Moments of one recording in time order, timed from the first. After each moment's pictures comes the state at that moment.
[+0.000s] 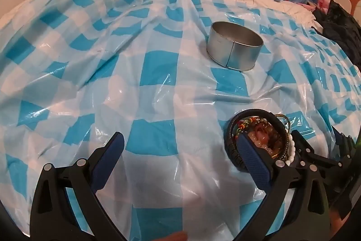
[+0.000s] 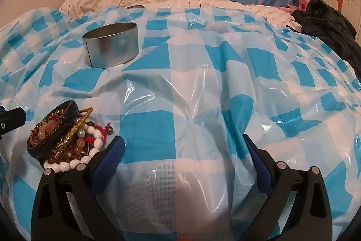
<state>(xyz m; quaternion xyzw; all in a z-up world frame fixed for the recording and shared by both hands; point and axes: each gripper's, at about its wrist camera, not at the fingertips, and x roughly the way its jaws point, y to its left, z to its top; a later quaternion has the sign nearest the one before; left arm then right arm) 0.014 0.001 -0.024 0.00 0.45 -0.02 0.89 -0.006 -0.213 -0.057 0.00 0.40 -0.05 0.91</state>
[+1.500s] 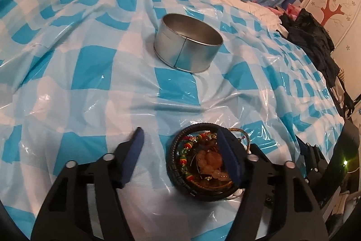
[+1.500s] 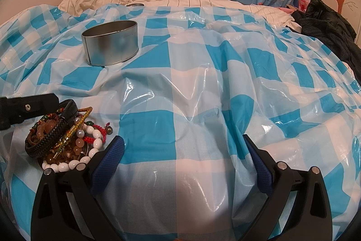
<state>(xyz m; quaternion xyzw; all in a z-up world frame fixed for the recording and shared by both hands) 0.048 -0.026 -0.043 -0.08 0.47 -0.16 0.86 -0.003 -0.211 -0.057 -0.01 0.41 -0.06 0.91</state>
